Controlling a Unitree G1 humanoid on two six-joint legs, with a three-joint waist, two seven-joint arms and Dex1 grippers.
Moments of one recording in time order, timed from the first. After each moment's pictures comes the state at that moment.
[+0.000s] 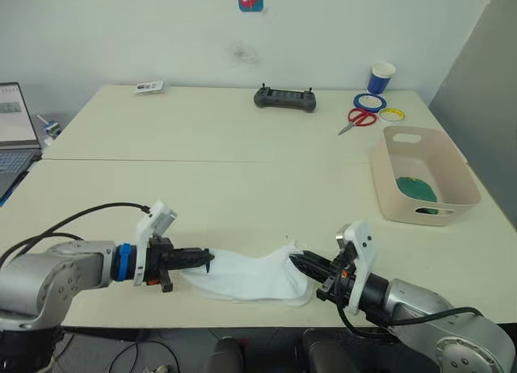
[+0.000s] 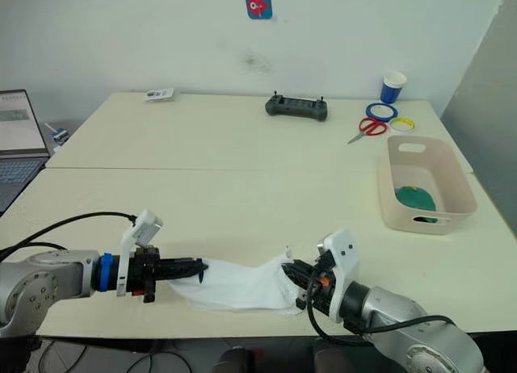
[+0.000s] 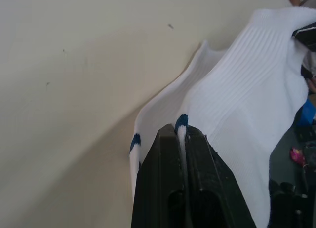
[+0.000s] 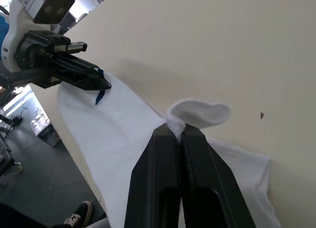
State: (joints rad) left arm -0.05 0.82 0.24 -0.39 -0.69 1.14 -0.97; right arm 0.03 -0.26 0.02 -0.95 0.74 1.22 0.25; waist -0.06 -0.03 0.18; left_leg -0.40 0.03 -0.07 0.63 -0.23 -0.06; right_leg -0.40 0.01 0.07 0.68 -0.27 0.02
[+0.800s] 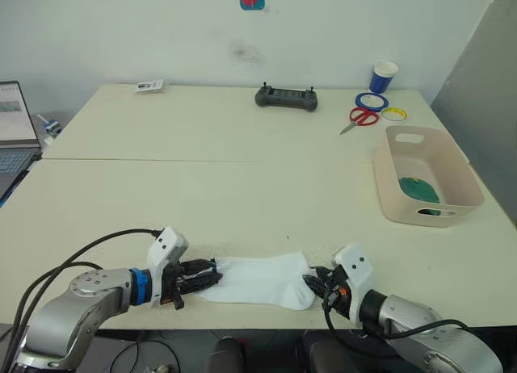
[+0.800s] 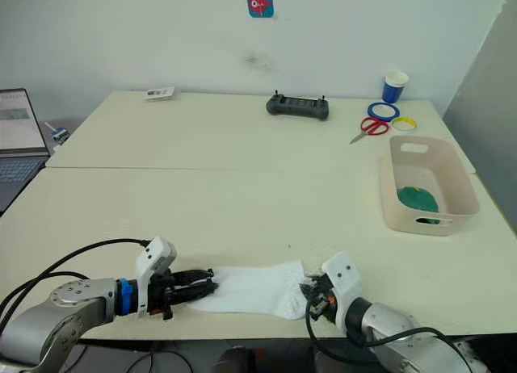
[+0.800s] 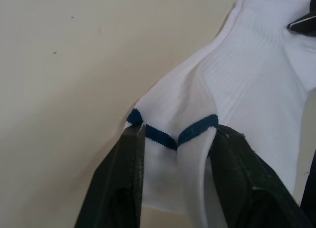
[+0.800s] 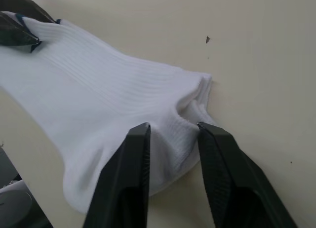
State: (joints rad) left arm 0.10 0.80 0.17 -0.38 -0.57 0.74 -0.93; right arm 0.18 -0.45 0.20 -0.87 0.46 0.94 0.26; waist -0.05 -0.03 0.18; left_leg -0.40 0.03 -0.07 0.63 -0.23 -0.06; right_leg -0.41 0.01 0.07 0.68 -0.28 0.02
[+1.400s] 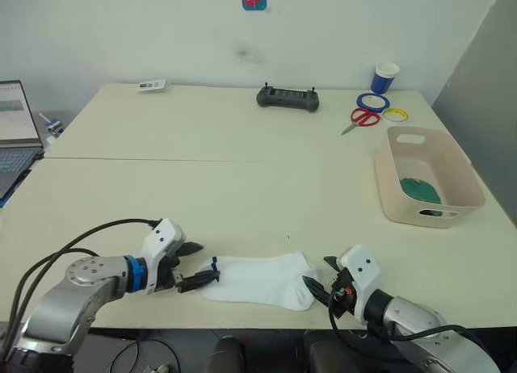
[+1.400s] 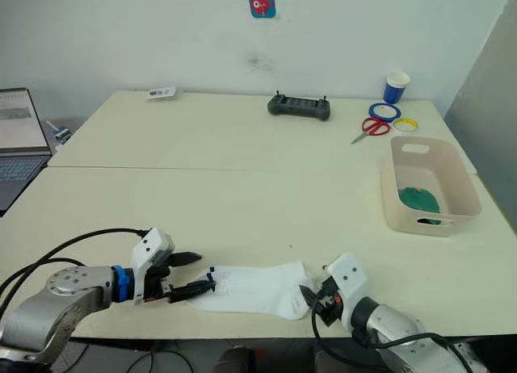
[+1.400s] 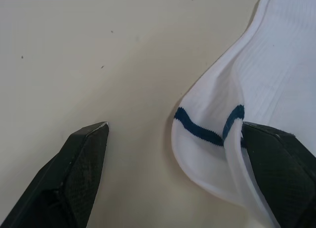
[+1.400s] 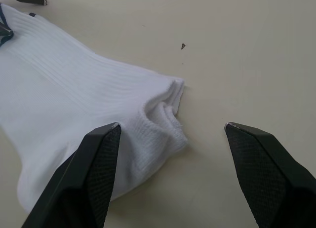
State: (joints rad) left arm 0.03 0.82 0.06 -0.28 -0.44 0.58 -0.95; right arm 0.21 -0.46 0.24 -0.76 0.33 0.77 0.28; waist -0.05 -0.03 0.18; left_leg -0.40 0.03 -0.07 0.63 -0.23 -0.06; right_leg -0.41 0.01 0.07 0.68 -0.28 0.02
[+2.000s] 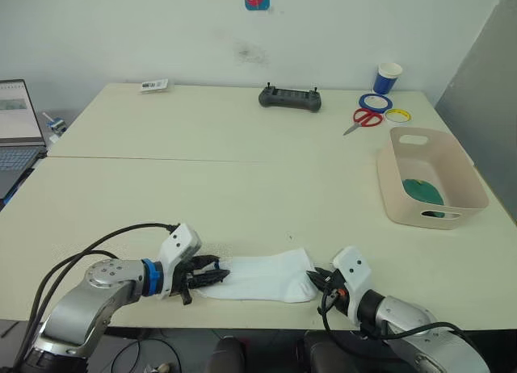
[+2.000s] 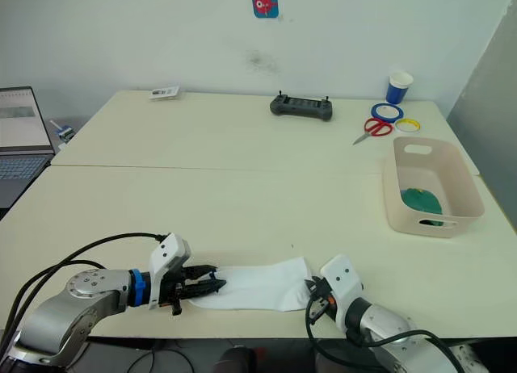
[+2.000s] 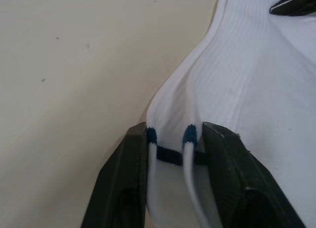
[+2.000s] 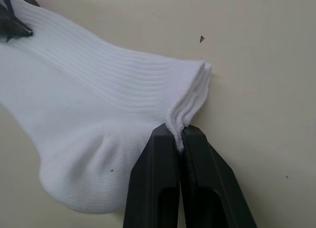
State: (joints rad) left arm 0.02 0.80 0.01 -0.36 -0.48 0.70 -0.95; right arm 0.19 -0.44 0.28 -0.74 0.30 0.79 0.30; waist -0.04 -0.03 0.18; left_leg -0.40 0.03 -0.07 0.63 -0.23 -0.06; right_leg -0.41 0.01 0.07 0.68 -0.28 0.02
